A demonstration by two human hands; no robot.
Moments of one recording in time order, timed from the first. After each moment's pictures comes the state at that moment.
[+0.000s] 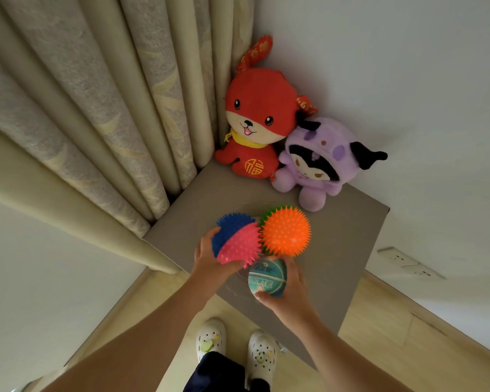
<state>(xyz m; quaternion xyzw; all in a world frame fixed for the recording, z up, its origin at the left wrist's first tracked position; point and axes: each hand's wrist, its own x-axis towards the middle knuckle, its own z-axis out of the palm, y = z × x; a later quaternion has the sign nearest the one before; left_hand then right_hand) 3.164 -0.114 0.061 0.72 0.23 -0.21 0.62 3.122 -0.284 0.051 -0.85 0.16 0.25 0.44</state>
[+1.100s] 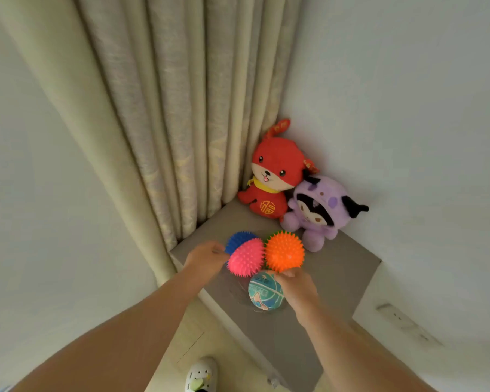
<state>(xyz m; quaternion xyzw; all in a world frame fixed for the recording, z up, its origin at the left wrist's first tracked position) 3.157 -0.091 0.162 0.81 0.29 -0.18 0.48 3.153 -0.271 0.151 -0.85 0.21 0.23 0.43</state>
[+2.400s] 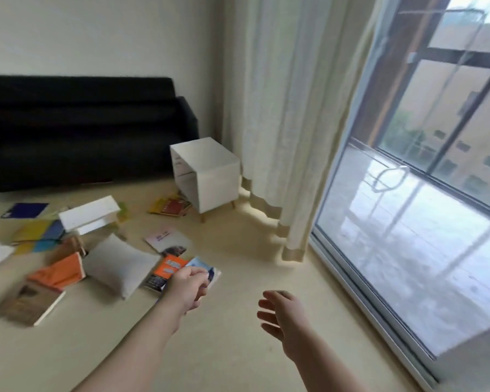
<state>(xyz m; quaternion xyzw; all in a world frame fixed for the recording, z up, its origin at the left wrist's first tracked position) 2.172 -0.127 0.253 0.10 0.74 0.54 0.39 2.333 -0.042 0.249 -0.55 -0.43 0.70 0.16</state>
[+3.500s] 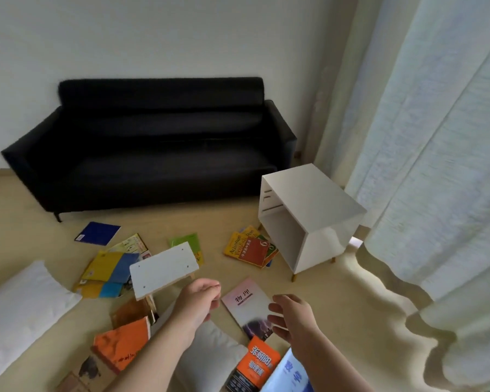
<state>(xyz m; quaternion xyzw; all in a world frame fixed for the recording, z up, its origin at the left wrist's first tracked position) 1.573 0.000 0.232 0.01 0.78 0.54 0.33 1.691 0.129 0.223 -0.53 -0.47 0.70 0.05</state>
